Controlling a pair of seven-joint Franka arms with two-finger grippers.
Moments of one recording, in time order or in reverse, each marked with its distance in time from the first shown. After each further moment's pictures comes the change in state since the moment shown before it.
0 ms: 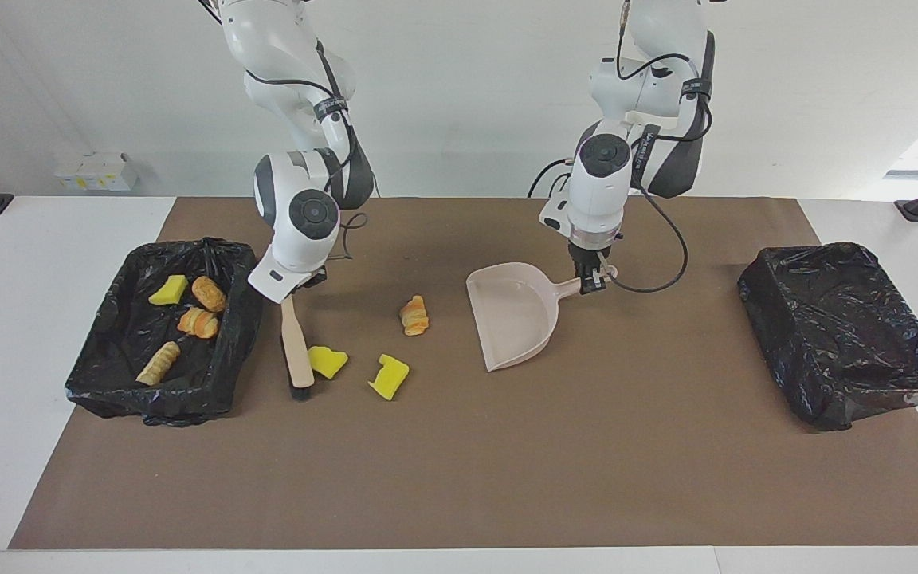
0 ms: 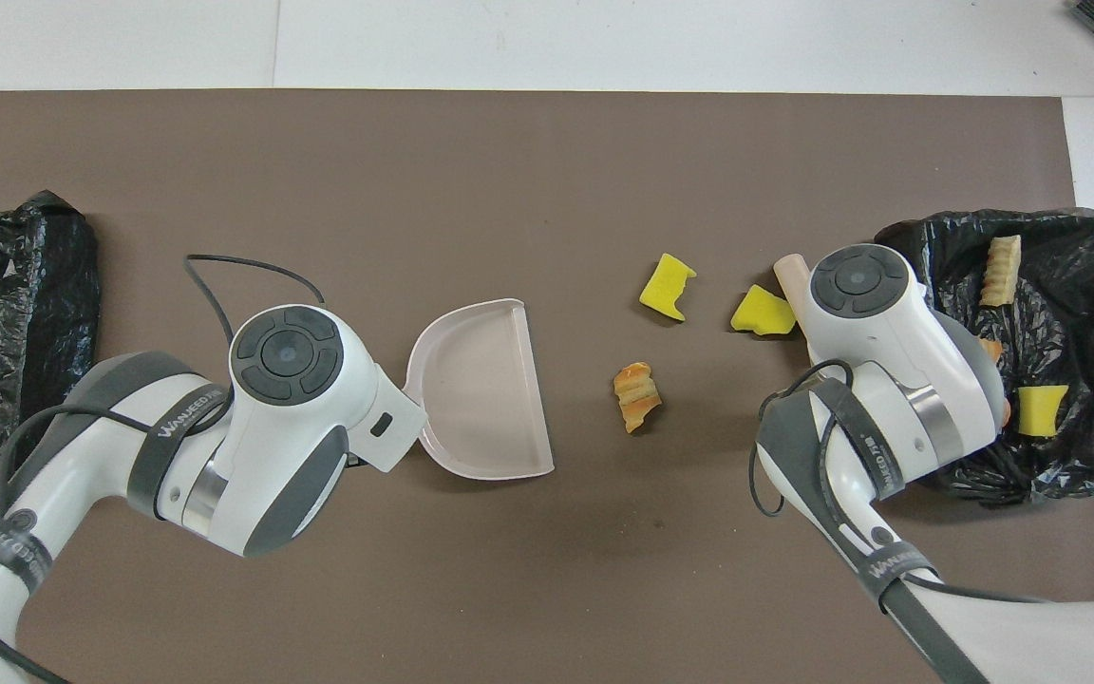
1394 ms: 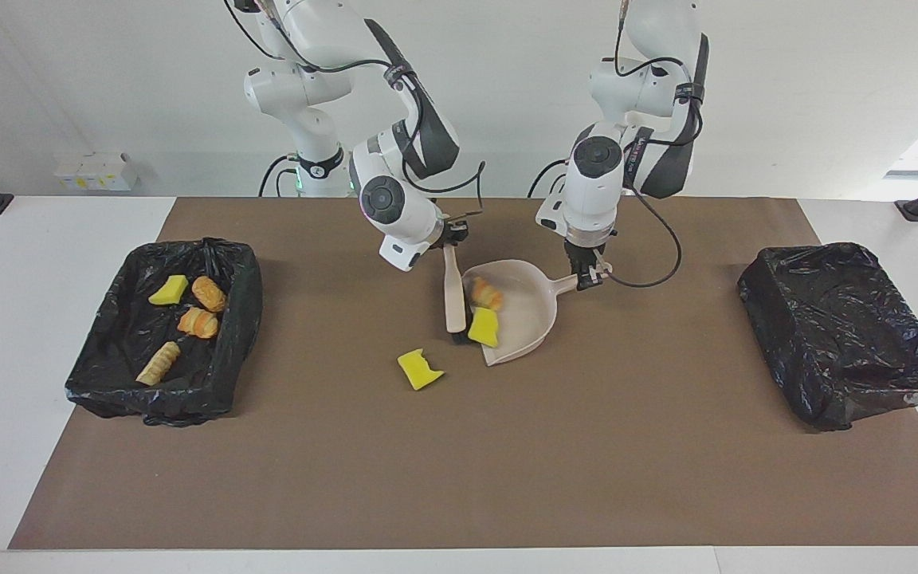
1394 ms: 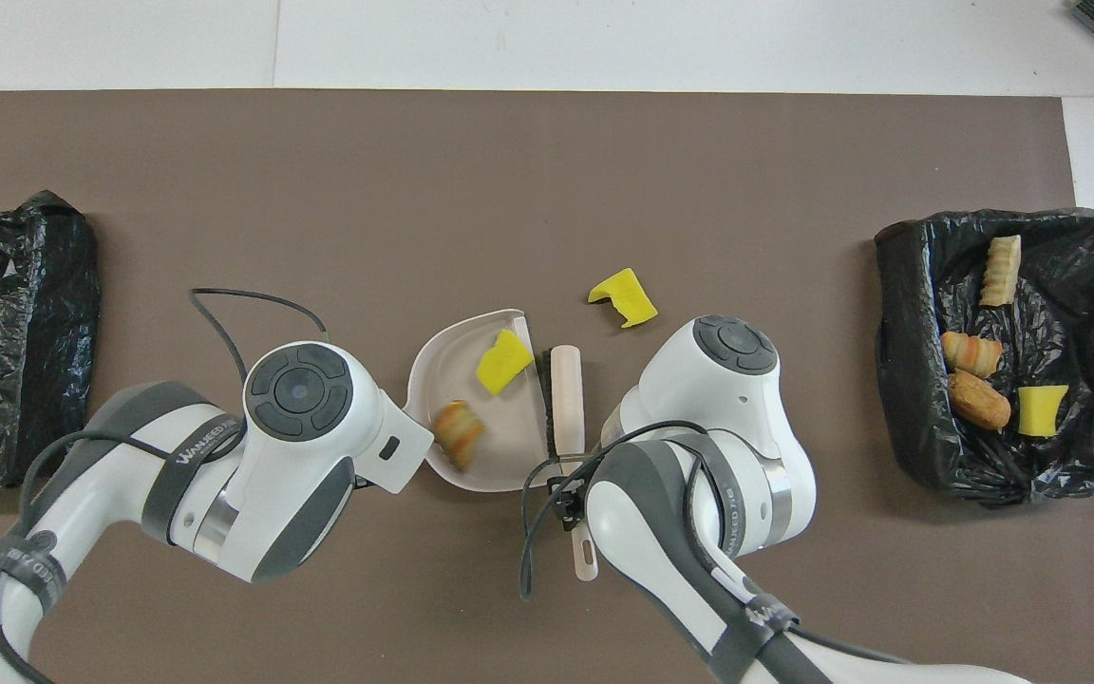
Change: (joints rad) left arm -0.018 -0.029 -0.001 -0.095 0.003 0.064 -0.081; right arm 0.310 -0.009 0.012 -0.034 0.938 0.069 0.041
